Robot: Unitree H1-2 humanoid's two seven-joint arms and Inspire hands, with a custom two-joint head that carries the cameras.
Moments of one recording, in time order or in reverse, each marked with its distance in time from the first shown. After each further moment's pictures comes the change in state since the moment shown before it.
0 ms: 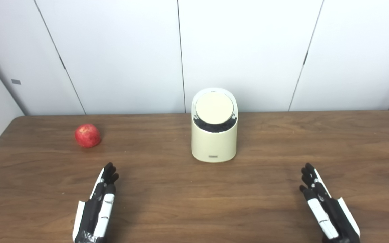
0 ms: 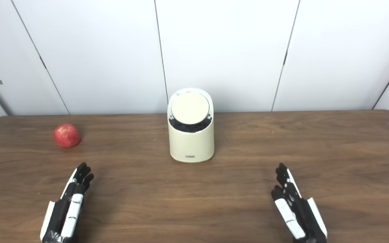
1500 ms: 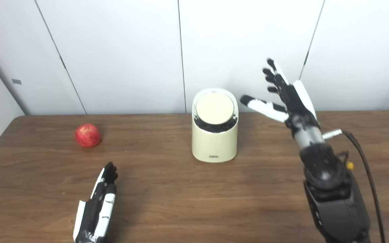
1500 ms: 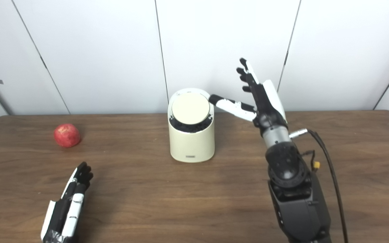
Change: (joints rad) left arm -0.003 -0.004 -0.011 0.006 0.008 -0.011 0.008; right arm -0.769 0.021 0.131 0.175 -0.450 0.348 -0.019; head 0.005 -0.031
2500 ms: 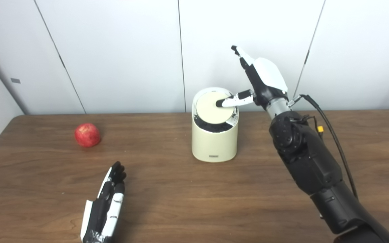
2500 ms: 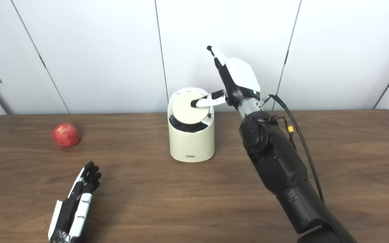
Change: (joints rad) left arm 0.005 -0.015 -0.046 -0.013 0.000 0.003 0.033; right arm -0.200 -0.071 0.188 0.400 -0.246 -0.227 -0.122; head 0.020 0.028
